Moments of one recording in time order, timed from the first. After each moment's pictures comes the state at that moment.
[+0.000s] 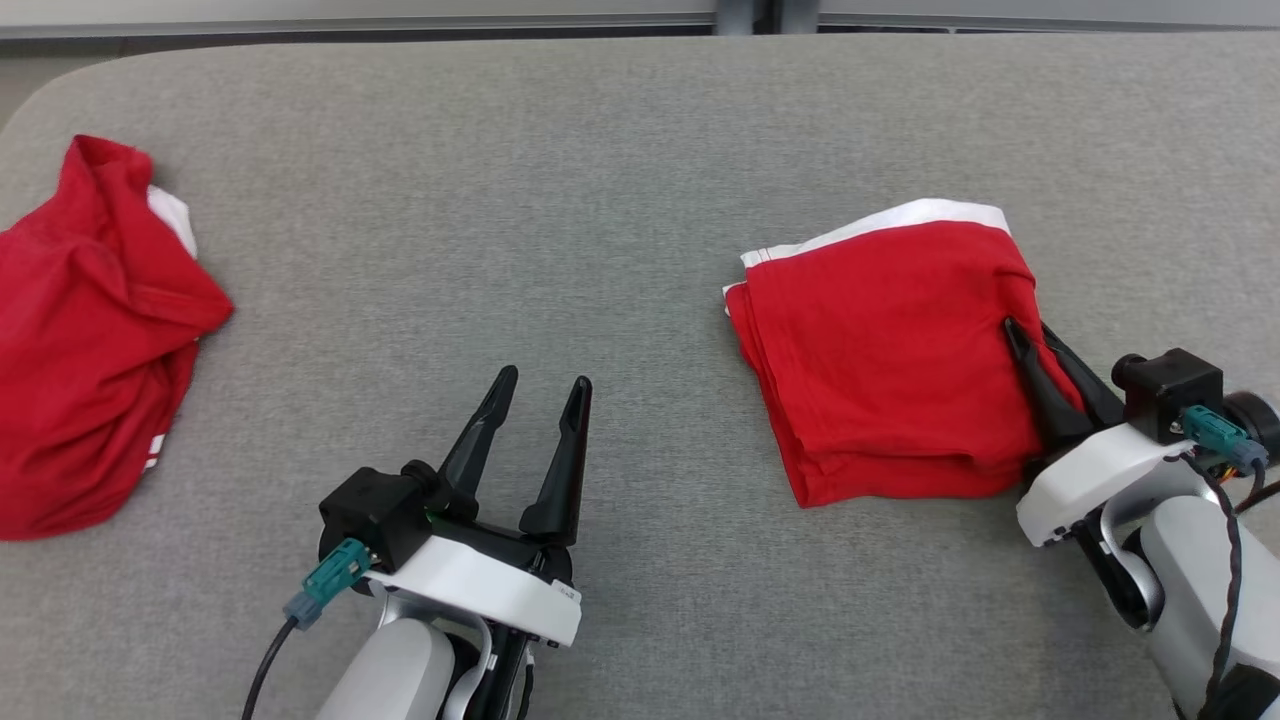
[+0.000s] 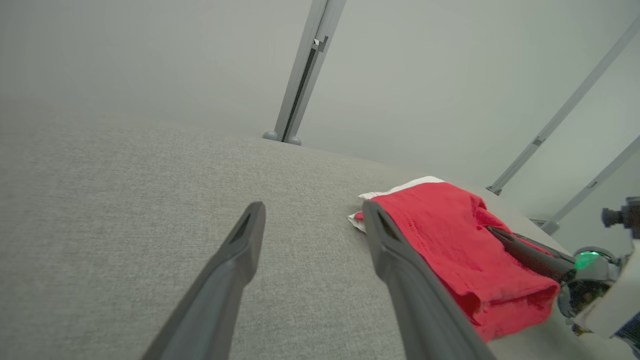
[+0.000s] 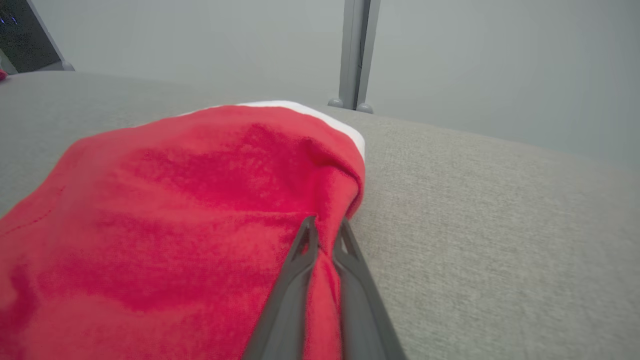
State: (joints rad) left arm -0.23 0.05 -0.39 0.21 -0.51 -0.05 -0.26; right arm -0.51 -0.34 0.44 0.64 0.40 0.13 -0.25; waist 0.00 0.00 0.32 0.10
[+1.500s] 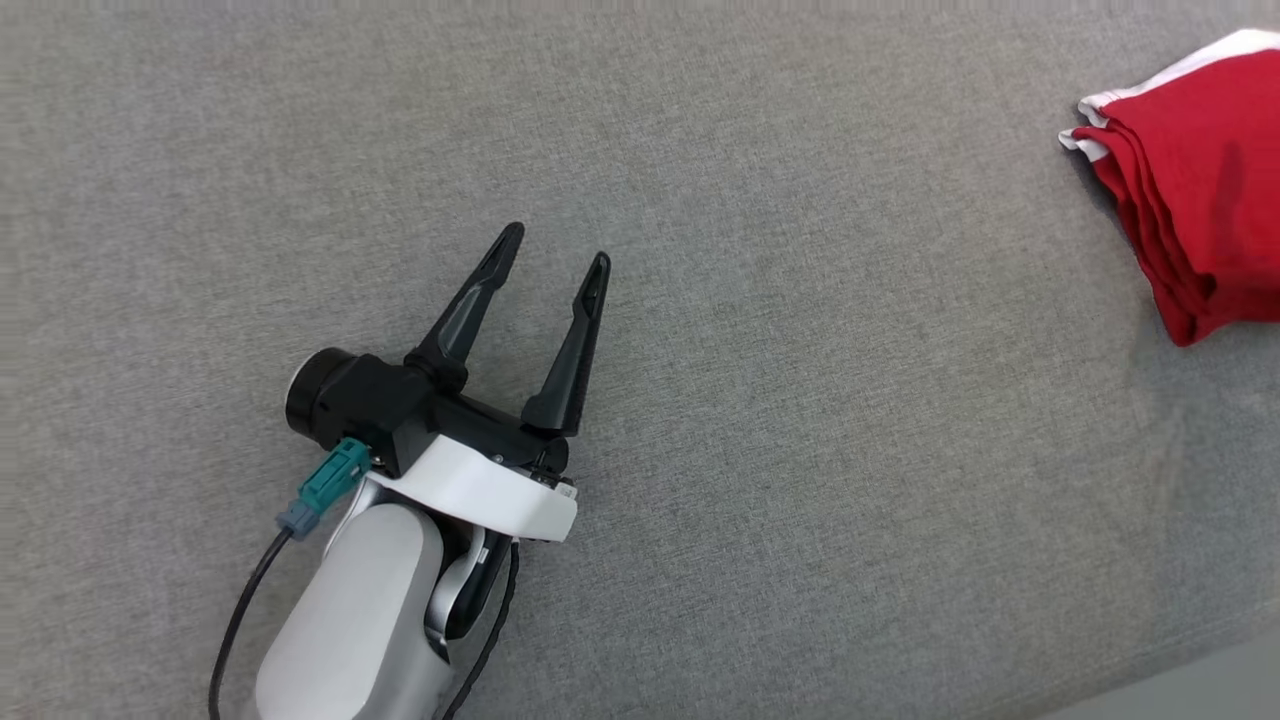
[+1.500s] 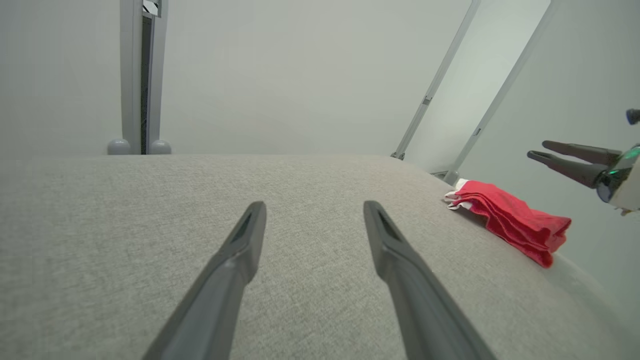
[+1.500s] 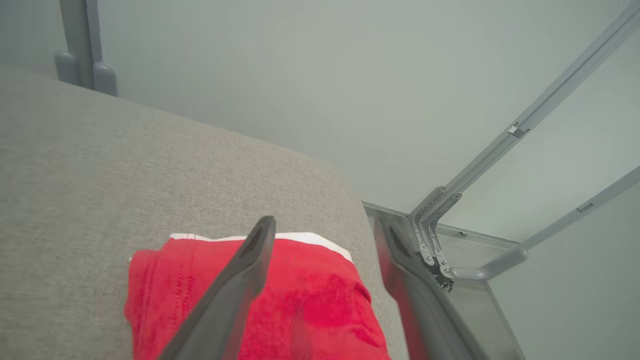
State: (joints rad) left arm -0.43 0.07 -0.38 0.19 -0.31 -0.11 -0.26; right arm -0.81 -0.70 0.41 0.76 0.42 0.13 -0.26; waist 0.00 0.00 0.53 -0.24
